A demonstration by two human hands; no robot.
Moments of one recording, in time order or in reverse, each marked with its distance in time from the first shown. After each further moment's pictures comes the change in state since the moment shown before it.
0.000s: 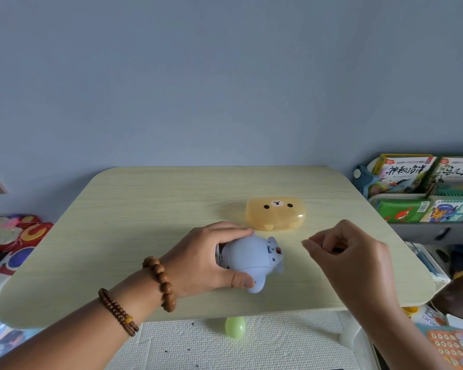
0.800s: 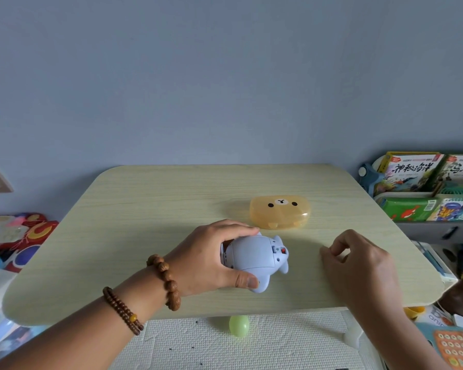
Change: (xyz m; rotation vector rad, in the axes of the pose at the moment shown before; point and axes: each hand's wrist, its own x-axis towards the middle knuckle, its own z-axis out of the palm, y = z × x) left_hand 0.000 0.002 0.000 0.041 0.001 0.016; right_hand -0.002 0.023 0.008 -0.303 -0.027 0.110
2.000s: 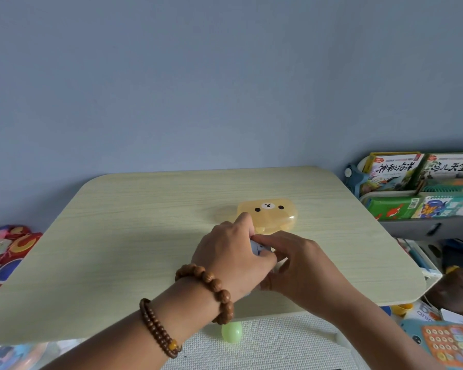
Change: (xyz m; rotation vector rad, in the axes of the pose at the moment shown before) left_hand 0.027 0.067 0.033 0.316 0.217 -0.296; right_hand 0.000 -0.044 -0.006 0.475 -0.545 -0.464
